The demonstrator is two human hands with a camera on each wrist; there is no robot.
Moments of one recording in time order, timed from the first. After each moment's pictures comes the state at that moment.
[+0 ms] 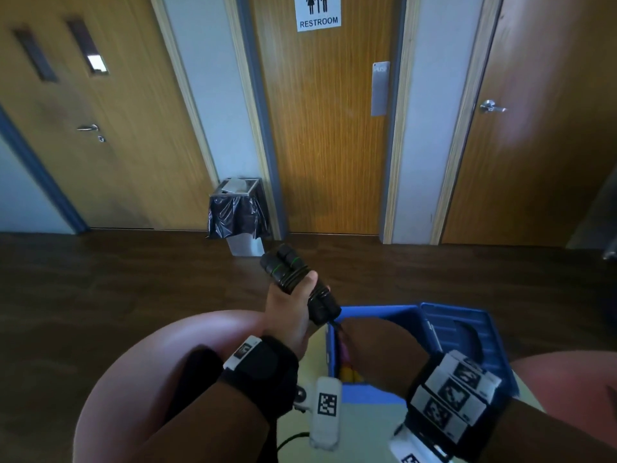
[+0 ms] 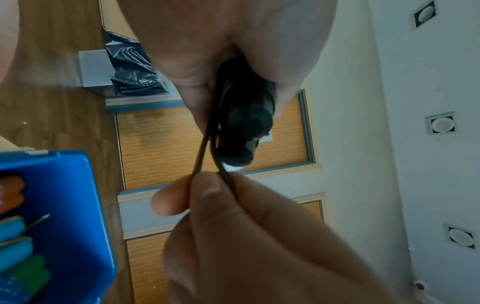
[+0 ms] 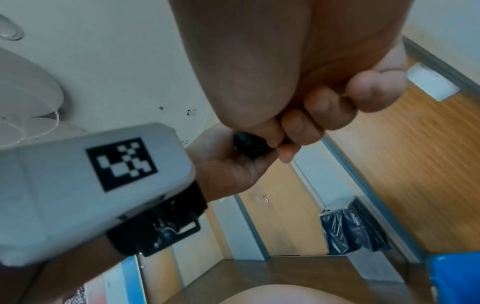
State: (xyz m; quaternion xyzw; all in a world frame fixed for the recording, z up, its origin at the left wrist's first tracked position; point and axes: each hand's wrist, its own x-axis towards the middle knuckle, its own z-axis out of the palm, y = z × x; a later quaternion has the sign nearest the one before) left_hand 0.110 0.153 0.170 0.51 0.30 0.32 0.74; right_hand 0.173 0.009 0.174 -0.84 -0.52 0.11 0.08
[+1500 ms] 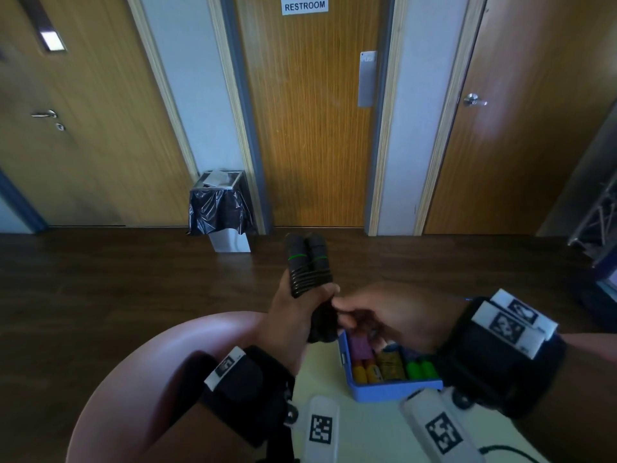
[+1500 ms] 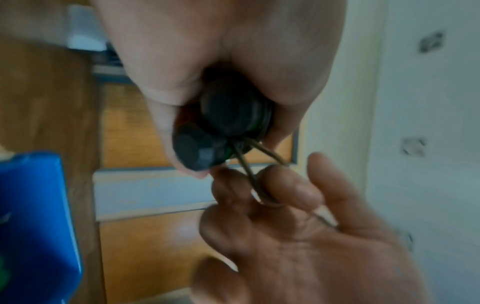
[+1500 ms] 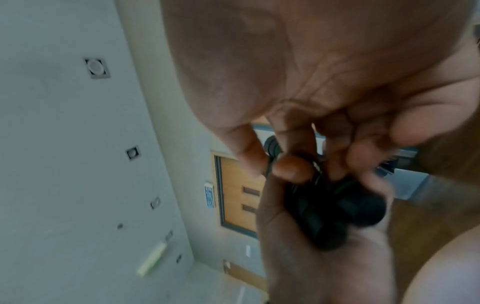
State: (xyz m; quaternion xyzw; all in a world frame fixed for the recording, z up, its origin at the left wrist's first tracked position) left_hand 0.074 0.196 0.187 0.54 0.11 0.17 0.82; right_hand 0.156 0.055 0.254 -0.72 -0.28 0.48 0.42
